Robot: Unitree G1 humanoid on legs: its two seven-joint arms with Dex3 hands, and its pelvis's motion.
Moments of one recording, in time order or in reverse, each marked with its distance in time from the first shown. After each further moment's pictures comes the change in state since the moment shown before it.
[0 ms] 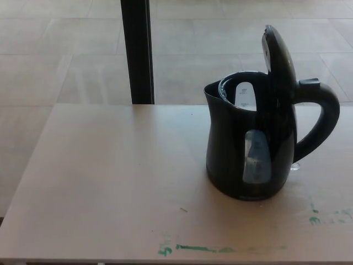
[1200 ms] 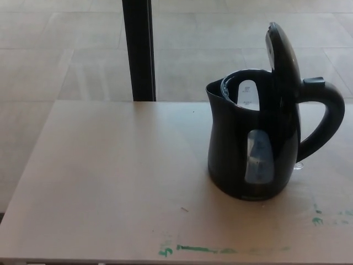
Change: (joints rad) left_arm -0.009 0.011 0.019 0.038 -0.037 0.011 -0.068; right_arm -0.570 -0.135 -0.069 -0.949 0.226 0.240 0.040
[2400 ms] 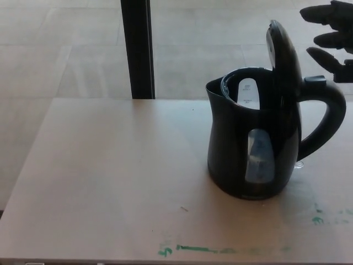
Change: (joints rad) left_arm 0.042 0.013 -0.004 -0.001 -0.030 0.000 -0.004; right_arm -0.622 0.046 0.731 0.241 -0.395 0.139 0.037
